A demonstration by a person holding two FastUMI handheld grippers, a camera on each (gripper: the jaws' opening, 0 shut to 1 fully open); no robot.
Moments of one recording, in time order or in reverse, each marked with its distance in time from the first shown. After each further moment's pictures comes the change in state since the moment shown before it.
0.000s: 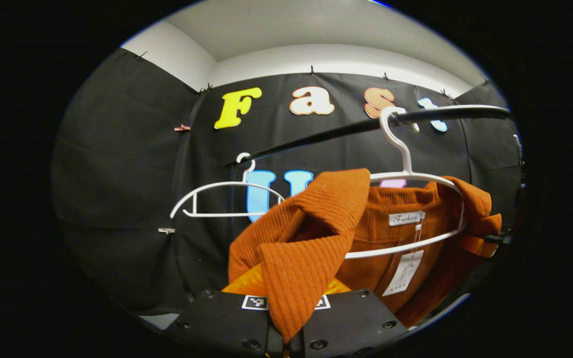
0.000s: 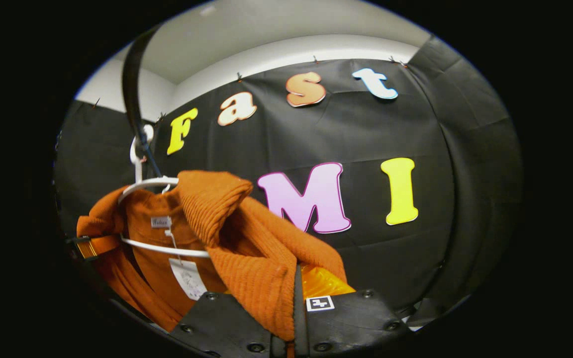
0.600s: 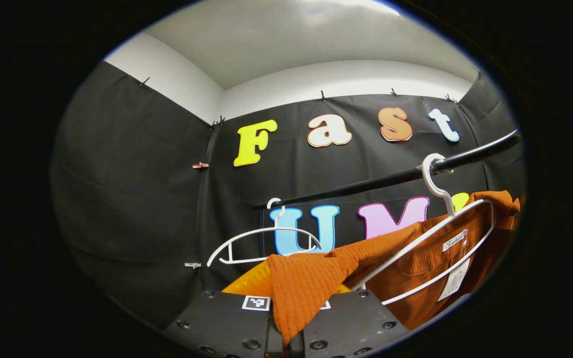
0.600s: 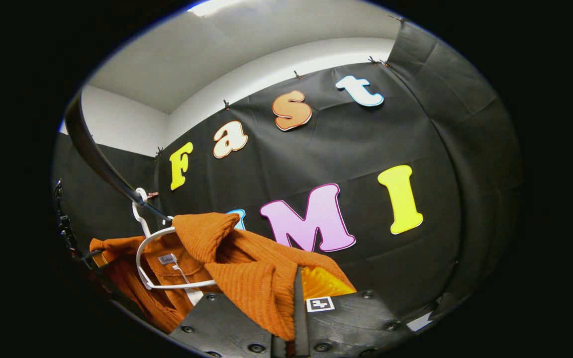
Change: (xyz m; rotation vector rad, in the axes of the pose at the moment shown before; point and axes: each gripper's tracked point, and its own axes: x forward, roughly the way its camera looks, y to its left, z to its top) left arm 0.013 0.046 0.070 0.111 -0.150 0.066; right arm -0.007 -0.007 0.057 0.063 -0.065 0.051
